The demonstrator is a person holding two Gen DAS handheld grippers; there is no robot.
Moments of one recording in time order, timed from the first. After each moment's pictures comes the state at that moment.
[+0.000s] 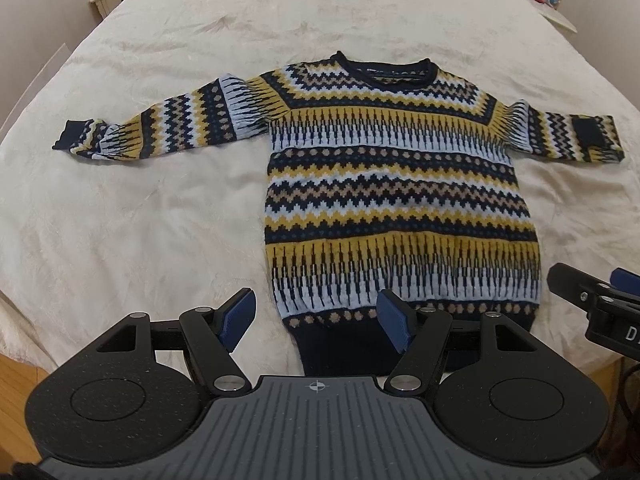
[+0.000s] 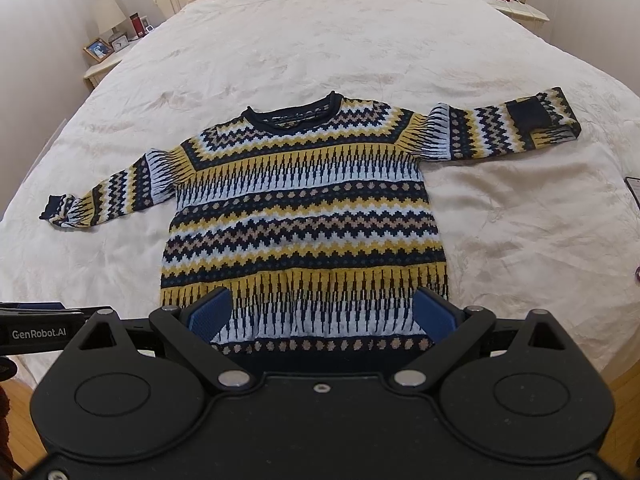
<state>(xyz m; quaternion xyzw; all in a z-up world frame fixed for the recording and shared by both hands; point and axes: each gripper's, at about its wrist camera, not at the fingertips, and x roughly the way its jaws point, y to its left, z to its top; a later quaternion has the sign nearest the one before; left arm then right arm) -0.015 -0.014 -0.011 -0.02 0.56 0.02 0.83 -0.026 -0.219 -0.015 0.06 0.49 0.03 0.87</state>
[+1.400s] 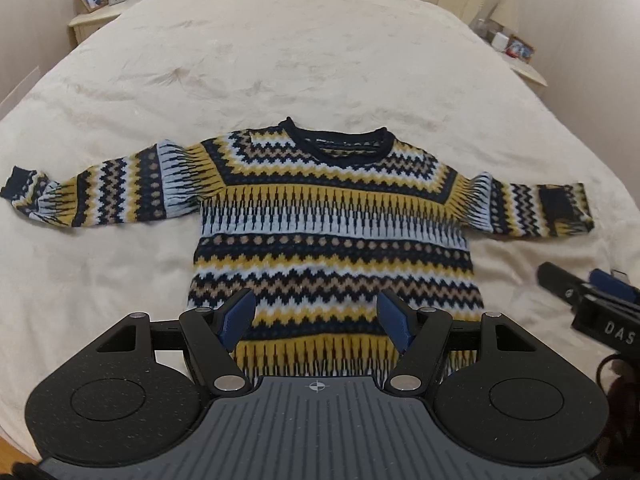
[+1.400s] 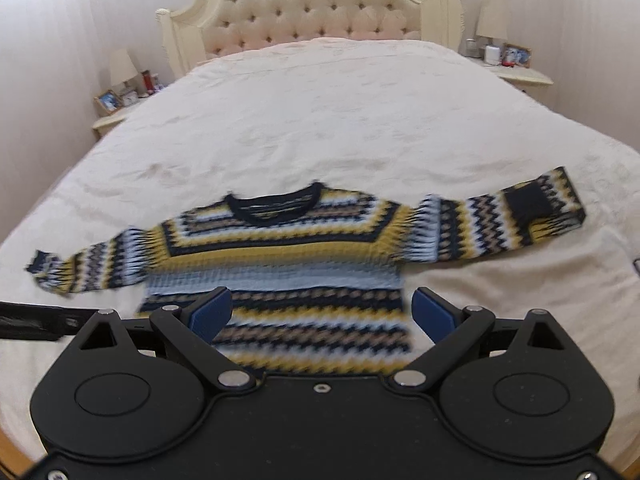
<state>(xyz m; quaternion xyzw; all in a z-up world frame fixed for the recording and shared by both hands) 0.057 -0.060 -0.016 -0.06 0.49 -0.02 0.87 0.046 -0.280 -0.026 0.04 0.38 0.03 0.92</state>
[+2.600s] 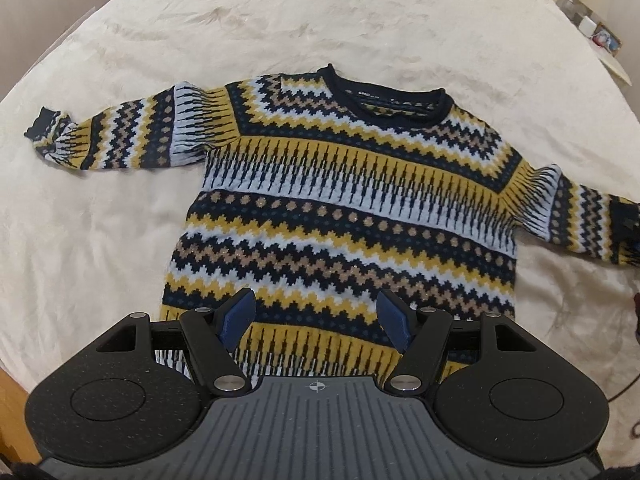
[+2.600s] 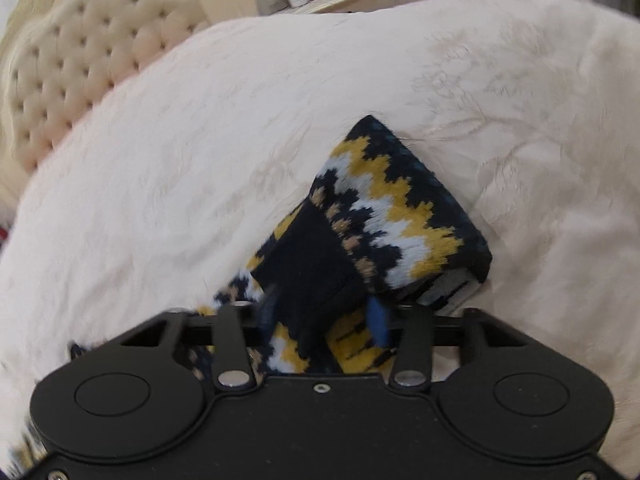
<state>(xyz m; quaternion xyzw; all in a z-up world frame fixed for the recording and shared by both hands) 0.109 -0.108 -0.057 -0.09 0.56 0.10 0.82 0.230 -0.533 -0.154 0.29 0.39 -0.14 0.86</state>
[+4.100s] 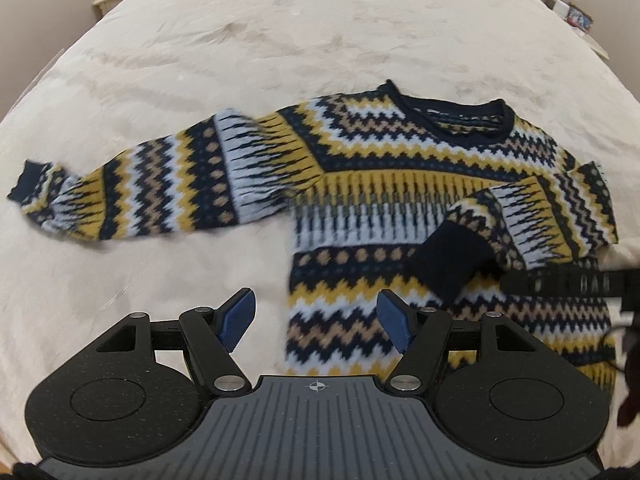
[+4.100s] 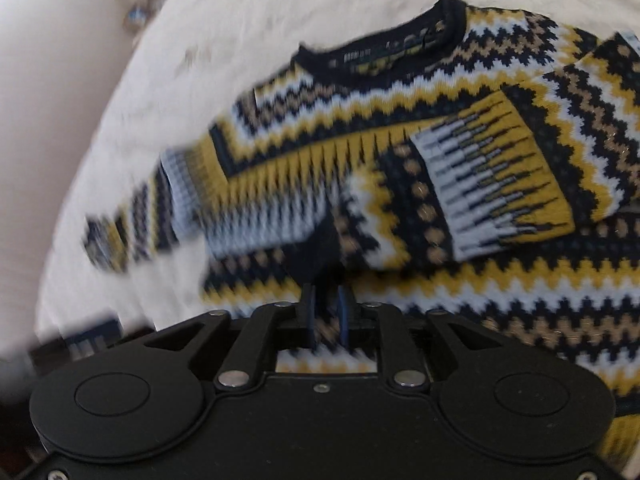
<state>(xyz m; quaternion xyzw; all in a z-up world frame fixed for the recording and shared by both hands) 0.140 0.022 -0.104 -0.03 0.54 0.04 0.84 0.205 -0.205 -0.158 0.14 0.59 0.20 0.77</state>
